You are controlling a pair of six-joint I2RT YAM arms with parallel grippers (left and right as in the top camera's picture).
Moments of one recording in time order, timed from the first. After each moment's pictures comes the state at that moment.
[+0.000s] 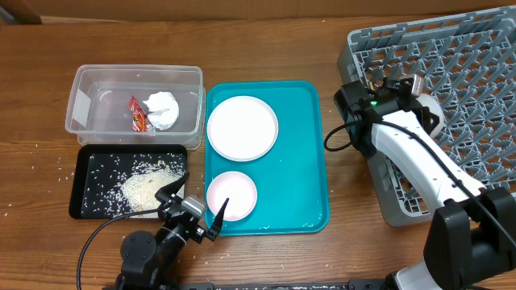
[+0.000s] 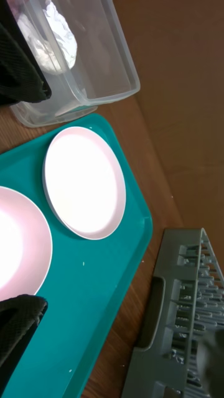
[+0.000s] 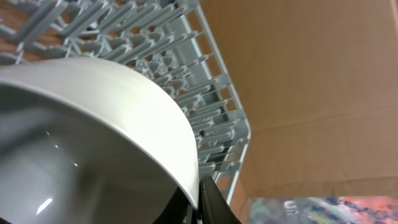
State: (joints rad) left arm -0.14 0.02 0.09 -0.28 0.37 0.21; right arm 0.31 1.71 1.27 -1.18 1.26 0.56
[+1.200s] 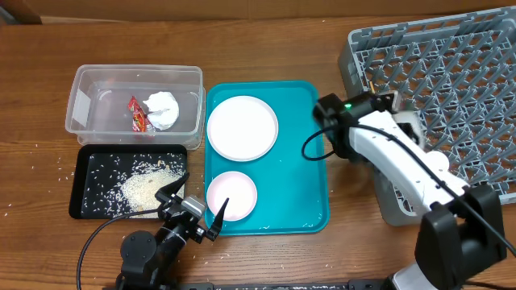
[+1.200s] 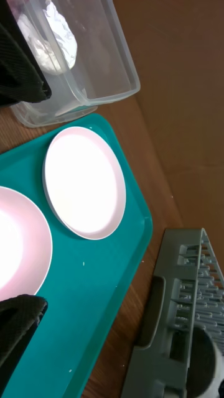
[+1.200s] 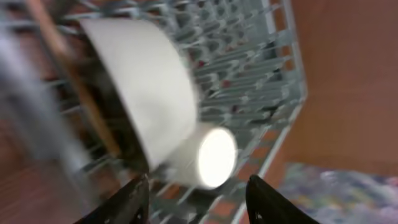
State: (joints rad) left arm -0.14 0.02 0.09 -0.28 0.37 0.21; right arm 0.47 1.74 1.35 -1.46 0.92 0.76
